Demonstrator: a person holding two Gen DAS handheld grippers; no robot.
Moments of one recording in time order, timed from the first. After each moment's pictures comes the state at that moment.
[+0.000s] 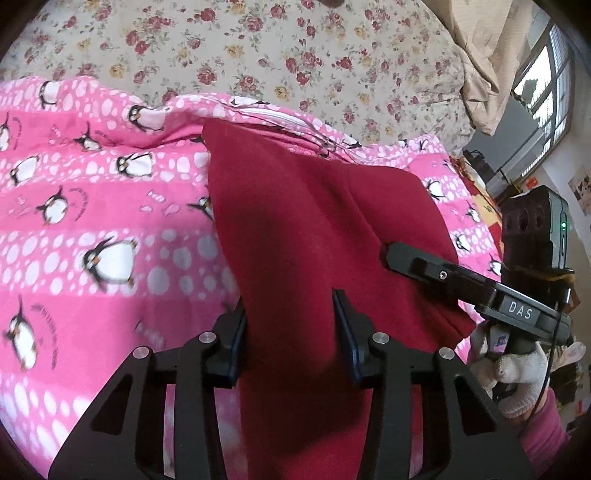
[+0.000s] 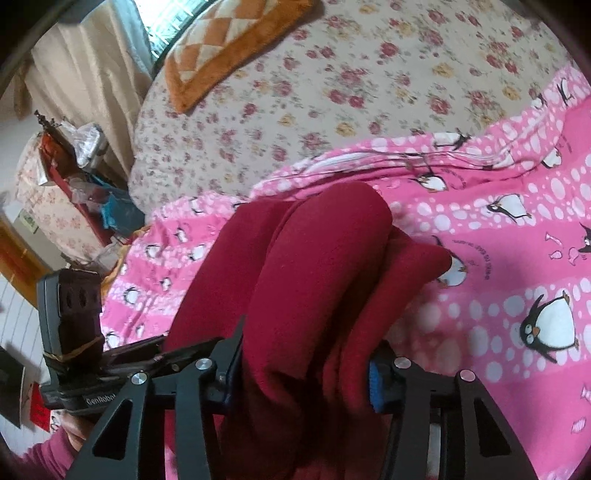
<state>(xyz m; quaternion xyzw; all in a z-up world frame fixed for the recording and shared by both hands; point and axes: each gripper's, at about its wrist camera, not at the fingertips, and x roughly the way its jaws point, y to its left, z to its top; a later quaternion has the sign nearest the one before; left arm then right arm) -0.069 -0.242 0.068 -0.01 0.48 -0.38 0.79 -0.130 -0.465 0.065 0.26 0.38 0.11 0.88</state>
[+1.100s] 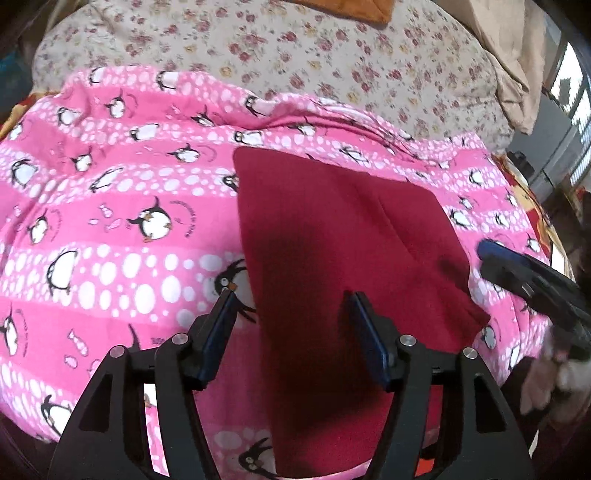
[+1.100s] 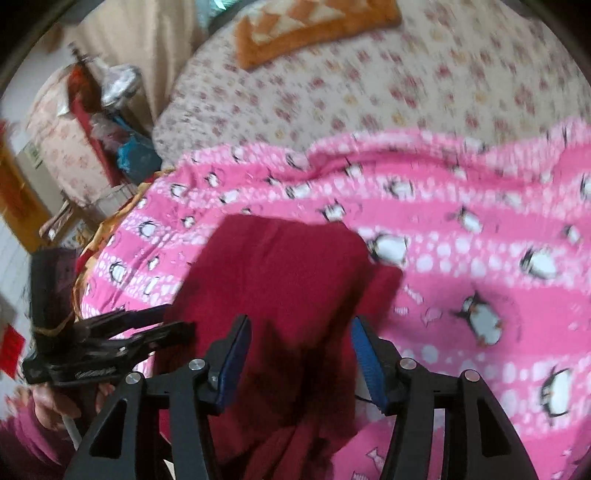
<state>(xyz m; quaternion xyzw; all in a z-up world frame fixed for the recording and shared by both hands) -0.148 -0.139 0.071 0.02 0.45 -0.26 0.85 -0.221 -0.369 0.101 0.14 0.38 0.11 0.91</state>
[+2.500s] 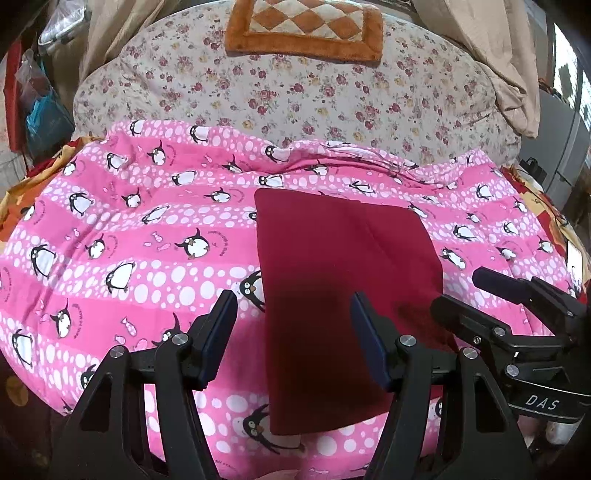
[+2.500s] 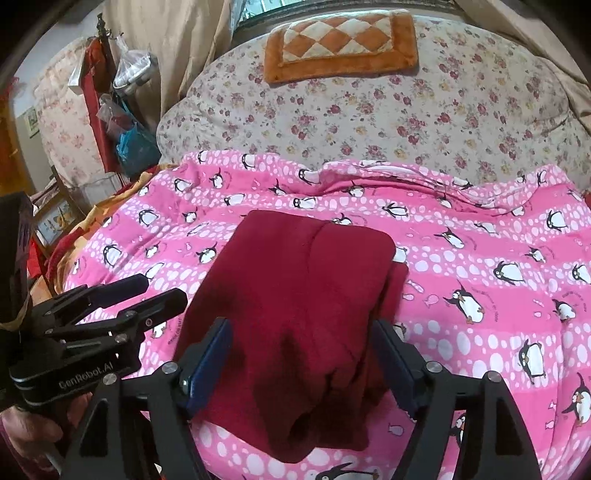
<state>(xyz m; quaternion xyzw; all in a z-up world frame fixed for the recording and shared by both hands) -0.215 -0.136 0.105 0.05 0.37 -0.21 0.91 -0.267 -0.311 0.109 0.08 0.36 0.04 0.93</state>
